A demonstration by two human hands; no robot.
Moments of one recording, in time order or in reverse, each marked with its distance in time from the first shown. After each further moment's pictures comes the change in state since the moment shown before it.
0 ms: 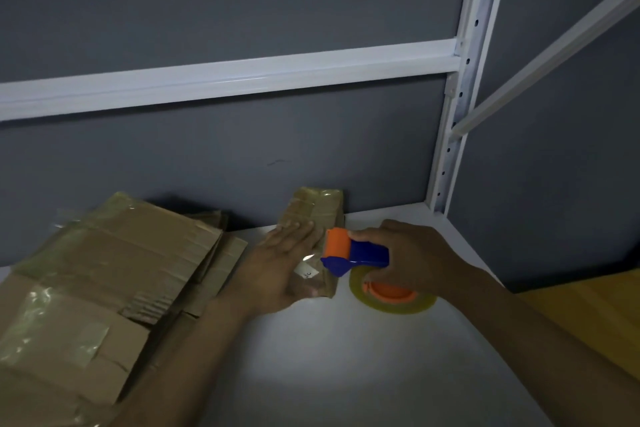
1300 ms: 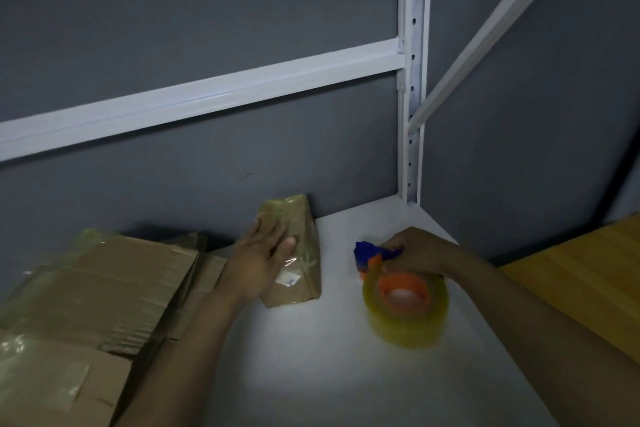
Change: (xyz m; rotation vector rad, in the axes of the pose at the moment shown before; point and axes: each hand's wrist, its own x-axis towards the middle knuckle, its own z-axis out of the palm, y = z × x) left_hand 0.033 0.010 -0.011 -0.138 0.044 -0.349; right_hand -0.020 0.053 0.013 0.567 -0.207 0.496
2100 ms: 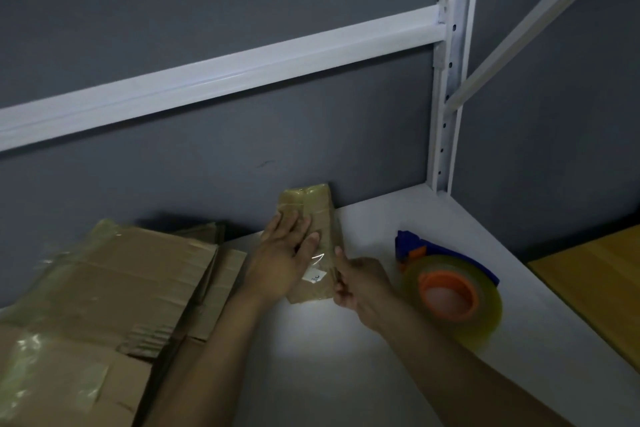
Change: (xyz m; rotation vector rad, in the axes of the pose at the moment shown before) left_hand 0.011 -0.026 0.027 0.010 -0.112 0.031; right_hand 0.023 -0.090 0.121 1.185 0.099 0.376
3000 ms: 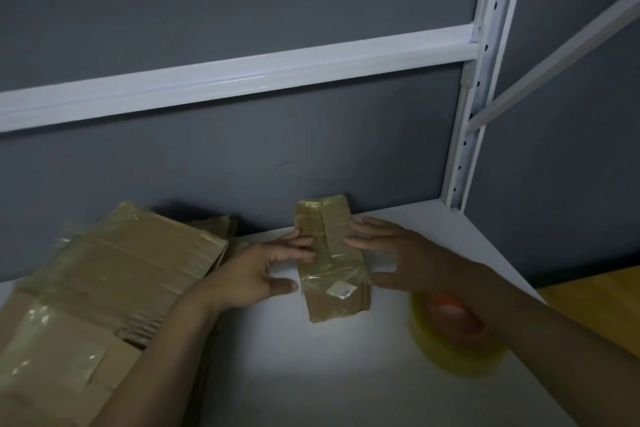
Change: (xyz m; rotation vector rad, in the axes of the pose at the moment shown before) left_hand -0.035 -0.032 -0.051 -0.526 -0.238 0.203; right_hand 0.028 -0.063 -0.067 -1.407 -0.417 -1.159
